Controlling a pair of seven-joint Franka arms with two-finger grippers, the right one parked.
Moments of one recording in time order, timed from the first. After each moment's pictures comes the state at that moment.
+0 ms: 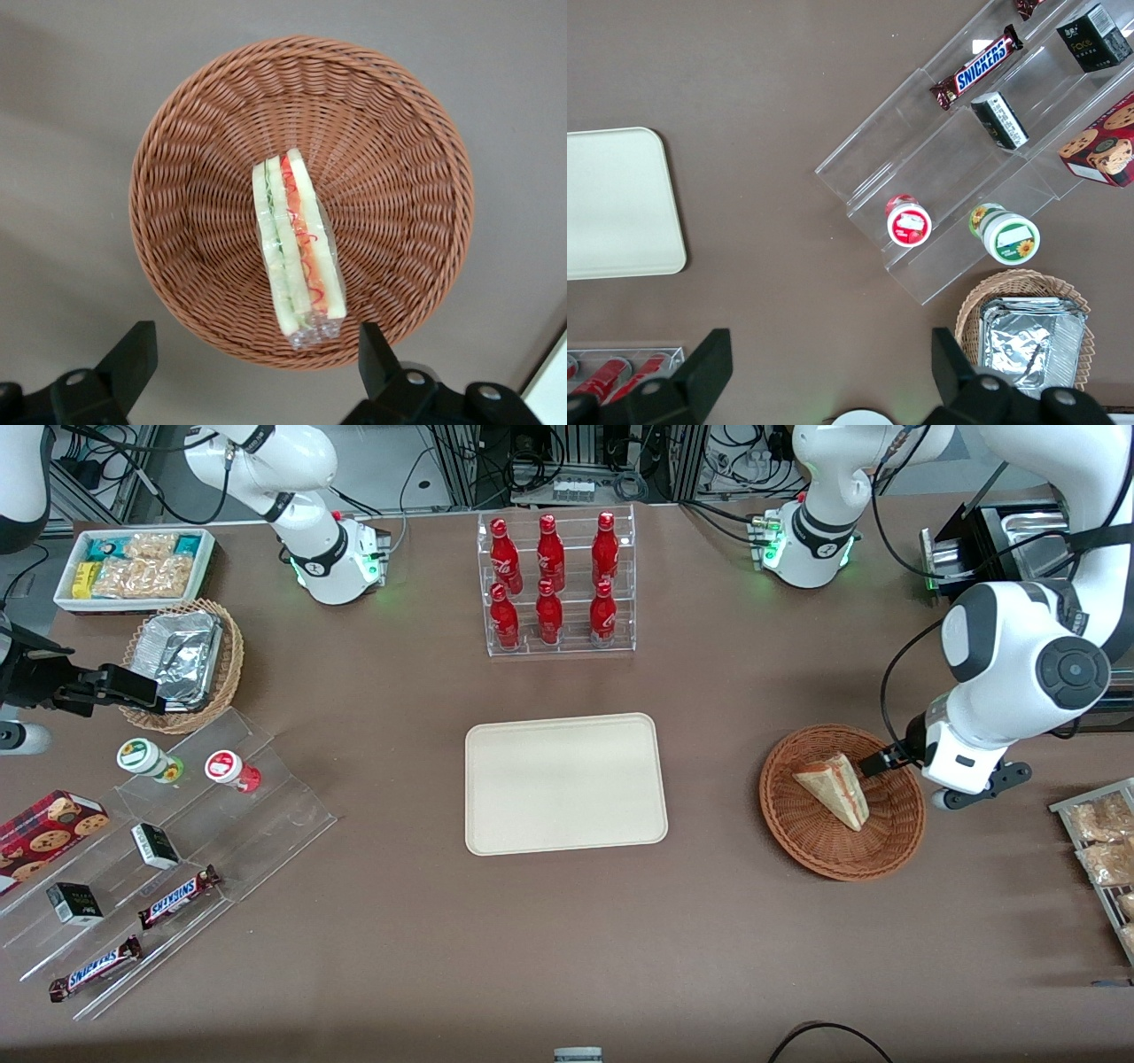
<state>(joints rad) -0.03 0.14 -0.02 -2.03 -0.01 2.08 -0.53</state>
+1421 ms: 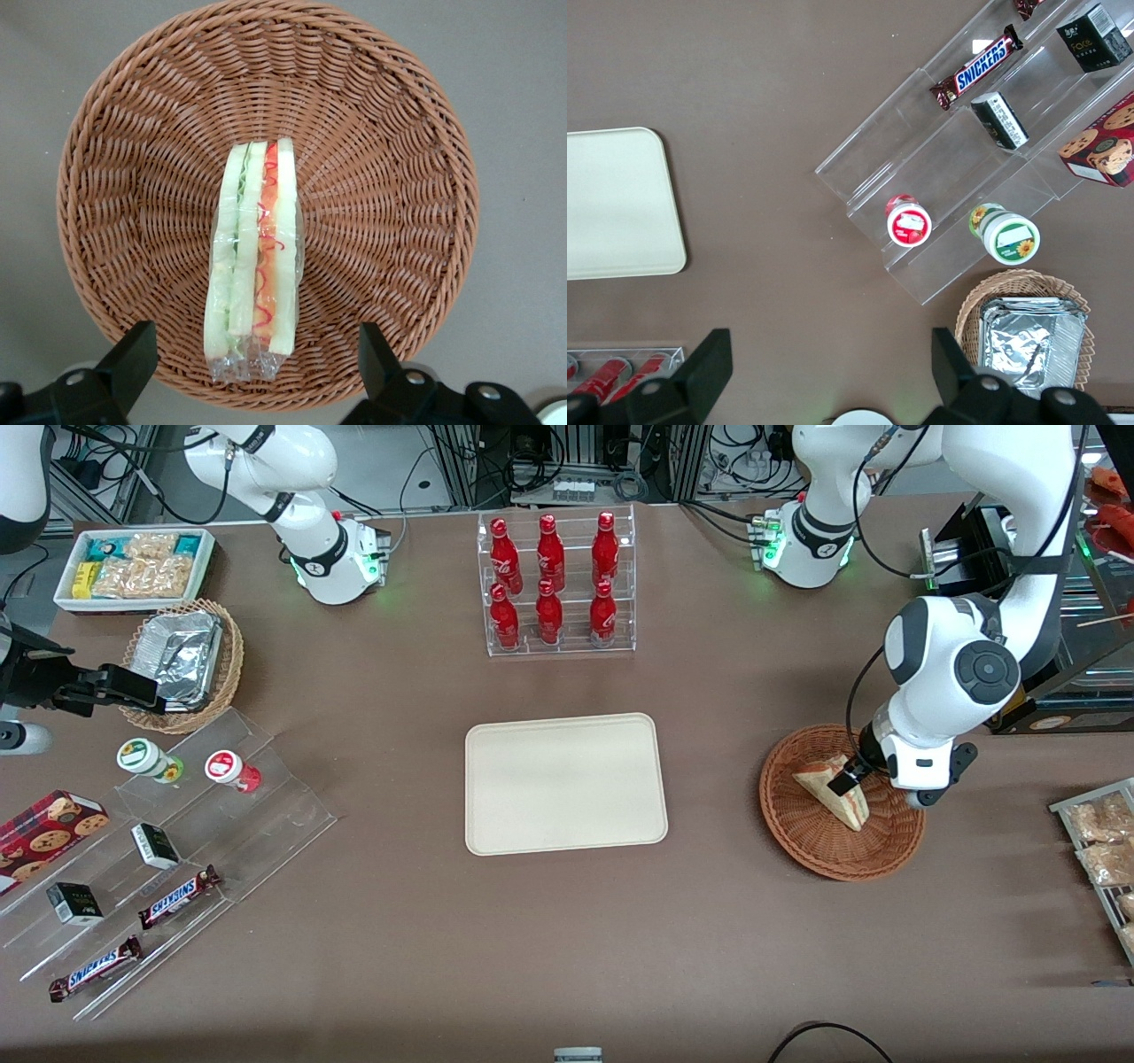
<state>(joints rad) -0.09 0.15 -0.03 -2.20 -0.01 2.35 -0.84</state>
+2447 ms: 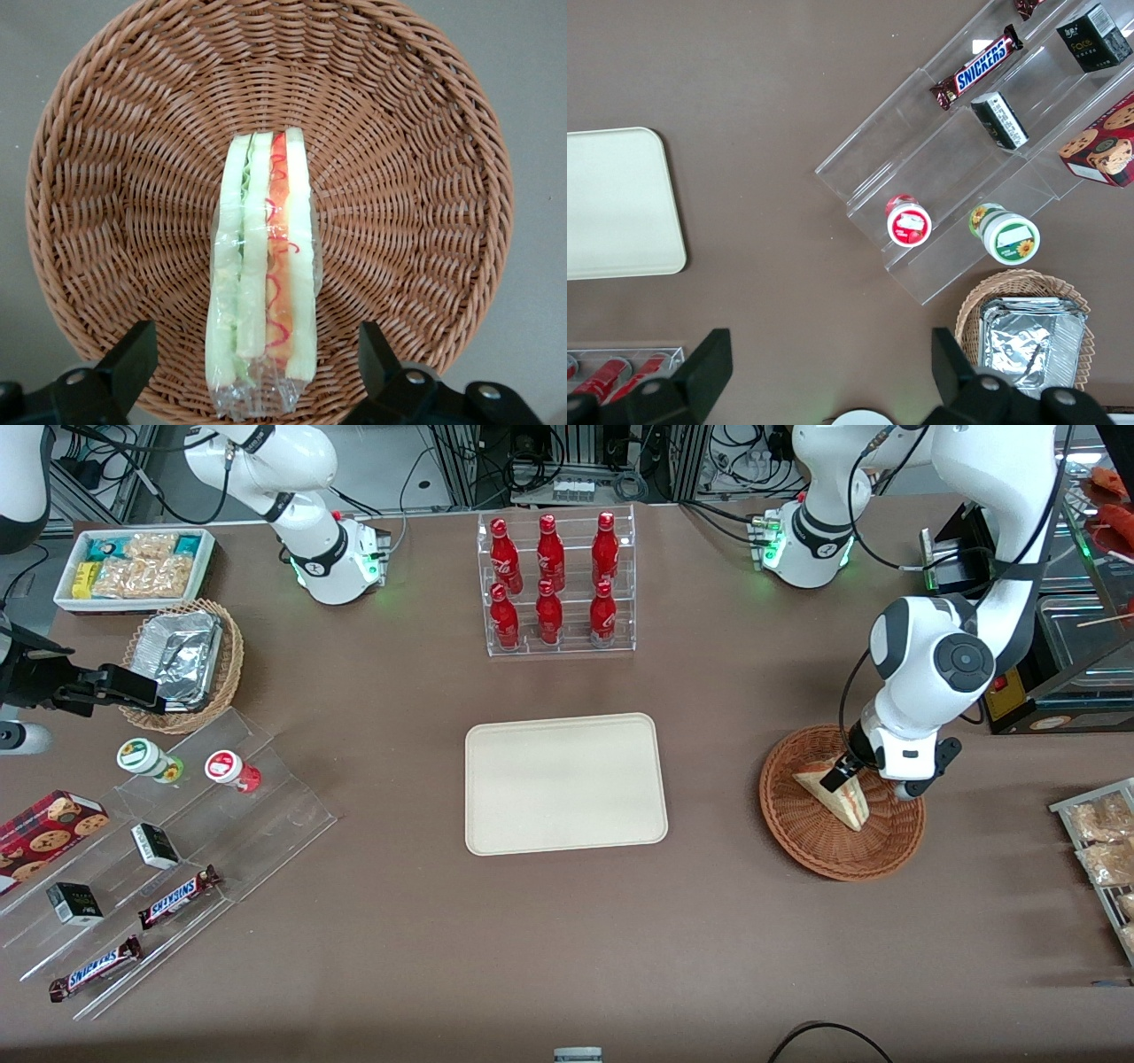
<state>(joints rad) -0.09 0.16 -0.03 -2.31 -0.01 2.51 -0.84</state>
